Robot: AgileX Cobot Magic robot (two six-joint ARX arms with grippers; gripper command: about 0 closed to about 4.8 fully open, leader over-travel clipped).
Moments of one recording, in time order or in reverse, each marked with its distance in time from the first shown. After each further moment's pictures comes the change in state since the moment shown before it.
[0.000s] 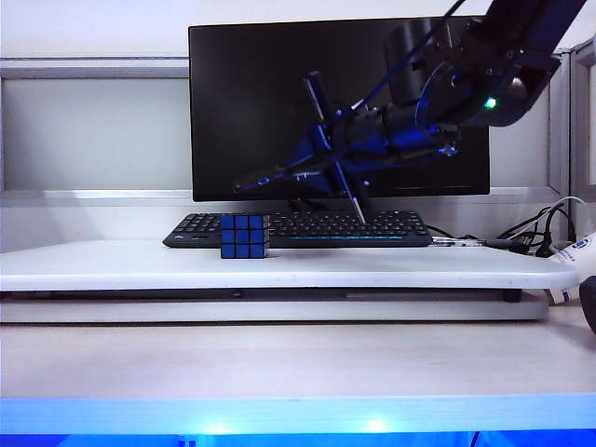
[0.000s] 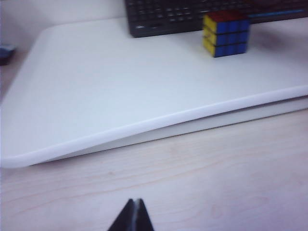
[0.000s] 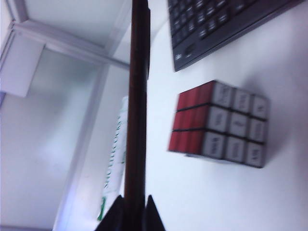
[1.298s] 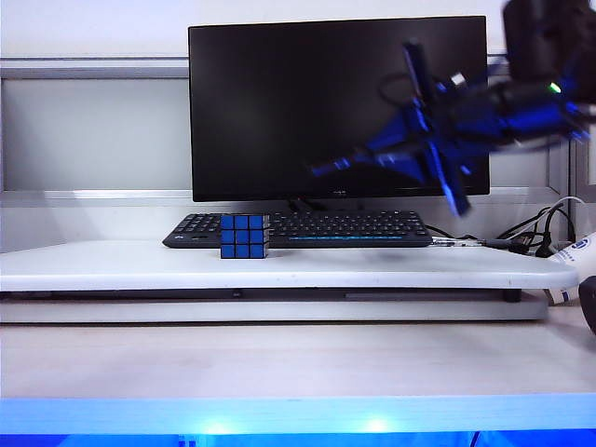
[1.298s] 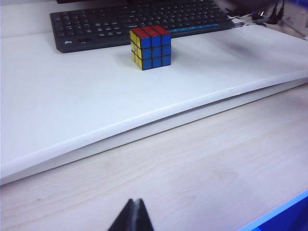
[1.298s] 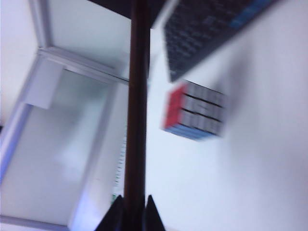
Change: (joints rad) left arm 0.000 0.000 -0.001 0.018 0.252 -0.001; right arm -0.140 -0.294 -0.389 0.175 -0.064 0.021
